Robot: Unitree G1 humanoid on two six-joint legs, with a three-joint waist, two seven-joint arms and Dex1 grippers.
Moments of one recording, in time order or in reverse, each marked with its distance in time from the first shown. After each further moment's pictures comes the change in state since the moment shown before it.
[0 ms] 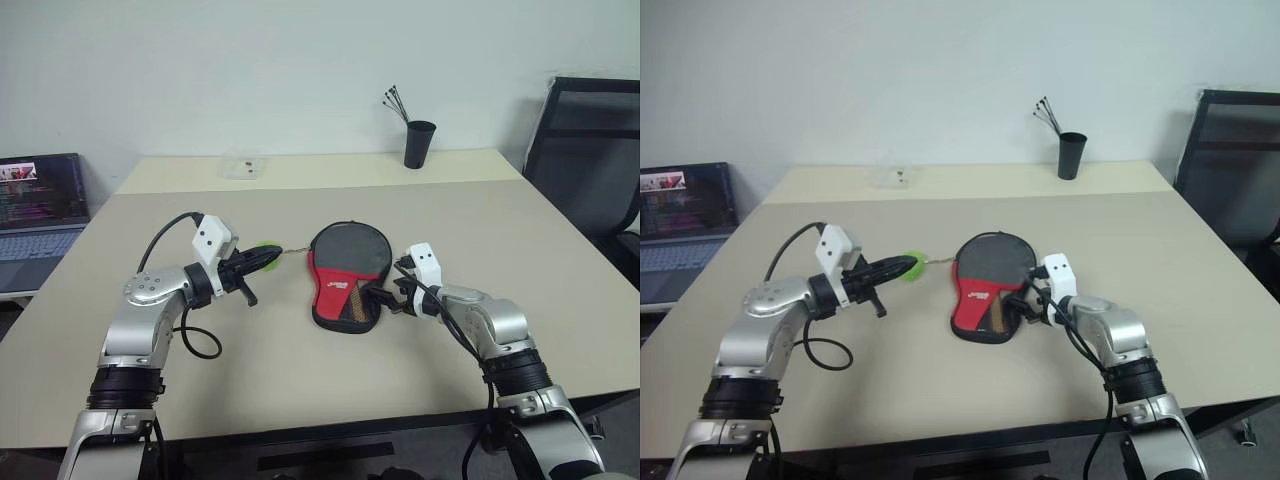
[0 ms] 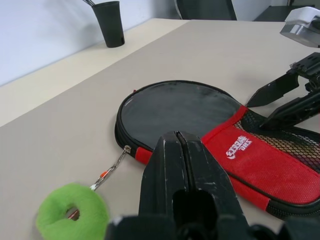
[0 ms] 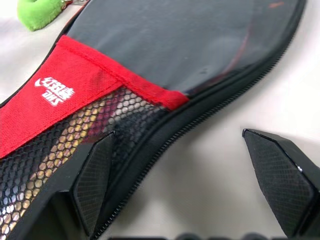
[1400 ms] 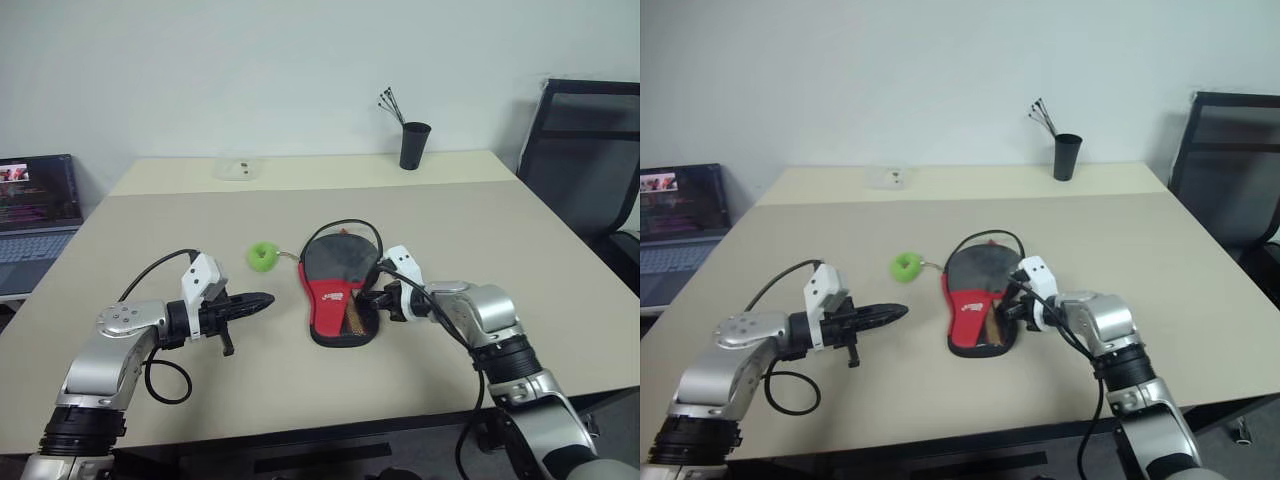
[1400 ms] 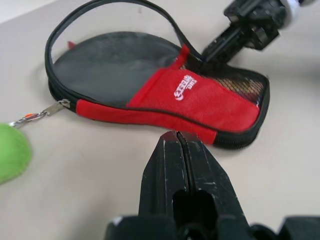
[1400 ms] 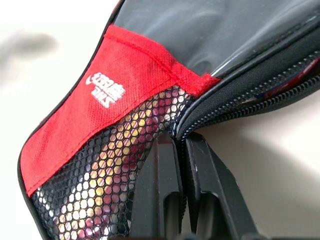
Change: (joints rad) left arm 0.240 0.144 -0.005 -0.194 -0.089 0.134 -0.181; right arm -0.050 -0.061 0.043 -0.060 -0.003 0.230 0.228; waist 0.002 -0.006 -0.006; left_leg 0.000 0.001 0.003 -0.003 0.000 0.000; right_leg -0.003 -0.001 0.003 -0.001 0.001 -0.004
